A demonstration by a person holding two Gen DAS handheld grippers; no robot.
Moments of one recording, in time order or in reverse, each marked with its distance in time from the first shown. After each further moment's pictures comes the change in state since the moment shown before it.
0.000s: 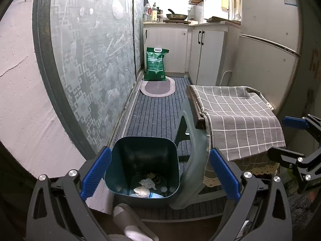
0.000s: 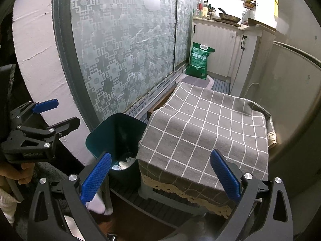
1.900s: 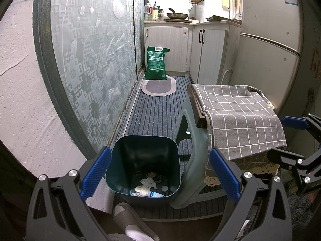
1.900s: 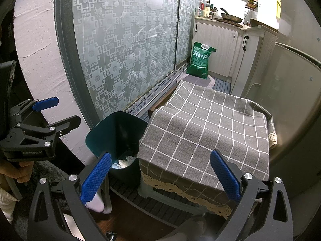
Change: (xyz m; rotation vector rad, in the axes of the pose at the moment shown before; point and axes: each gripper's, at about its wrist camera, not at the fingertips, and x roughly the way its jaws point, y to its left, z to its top) left arm 0.001 0.000 0.000 -0.003 0.006 0.006; right arm 0.001 0.003 0.000 -0.003 0.006 -0.001
